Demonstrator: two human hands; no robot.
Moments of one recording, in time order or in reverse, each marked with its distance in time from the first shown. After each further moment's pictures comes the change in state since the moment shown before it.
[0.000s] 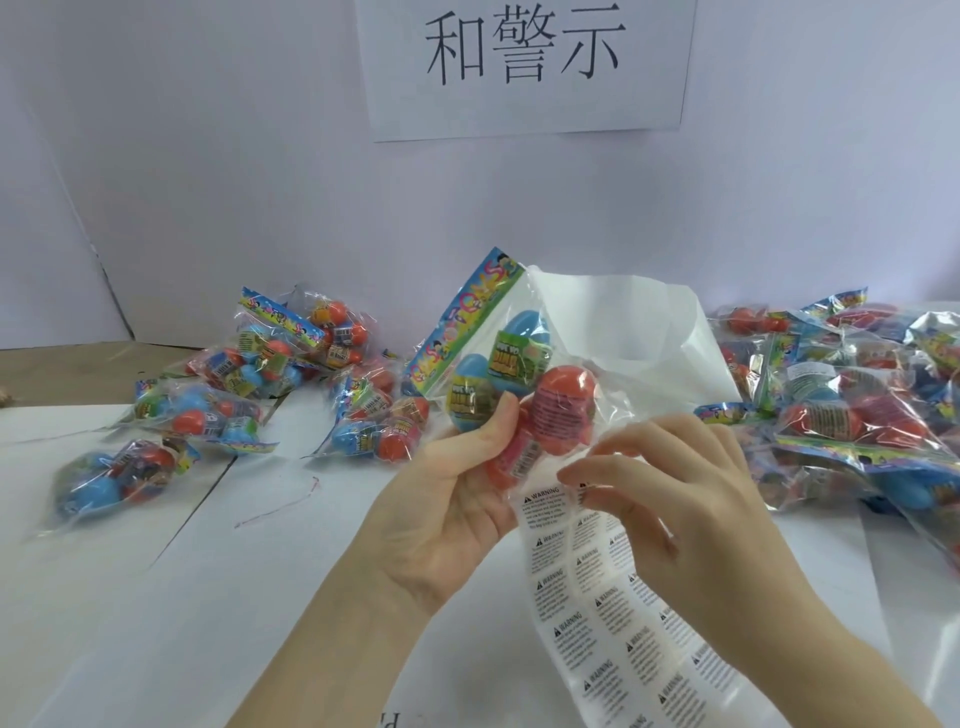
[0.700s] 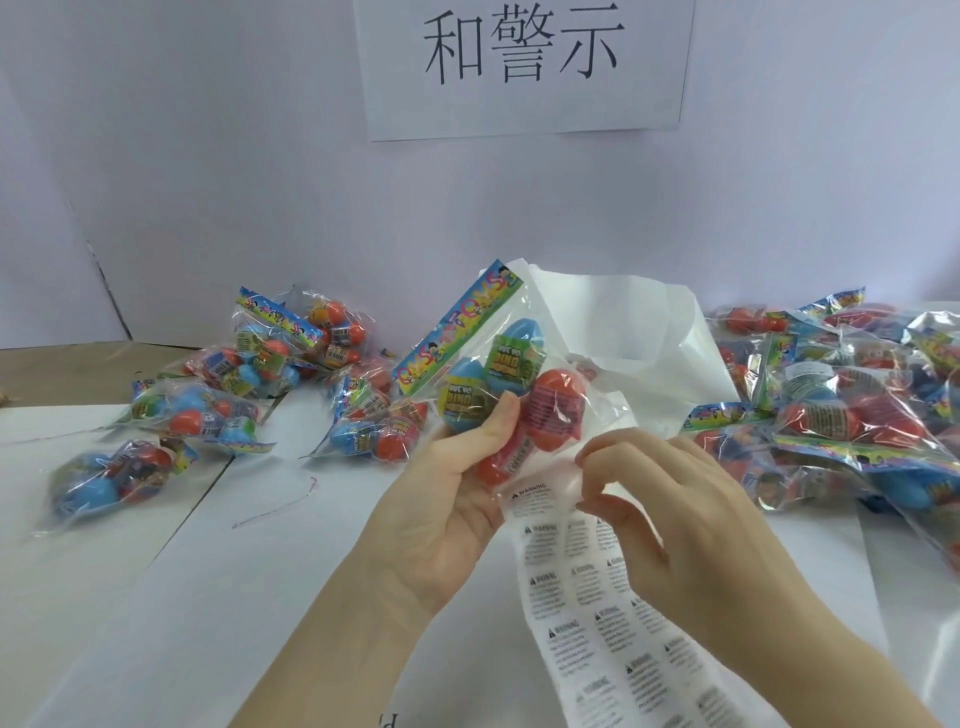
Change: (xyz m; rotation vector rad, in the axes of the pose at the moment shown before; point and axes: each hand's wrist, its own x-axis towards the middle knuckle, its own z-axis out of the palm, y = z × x) left_hand 0.003 -0.004 0.002 0.050 0.216 0.013; right_hand 0.001 -0.005 -0.004 0.011 -0.109 0.008
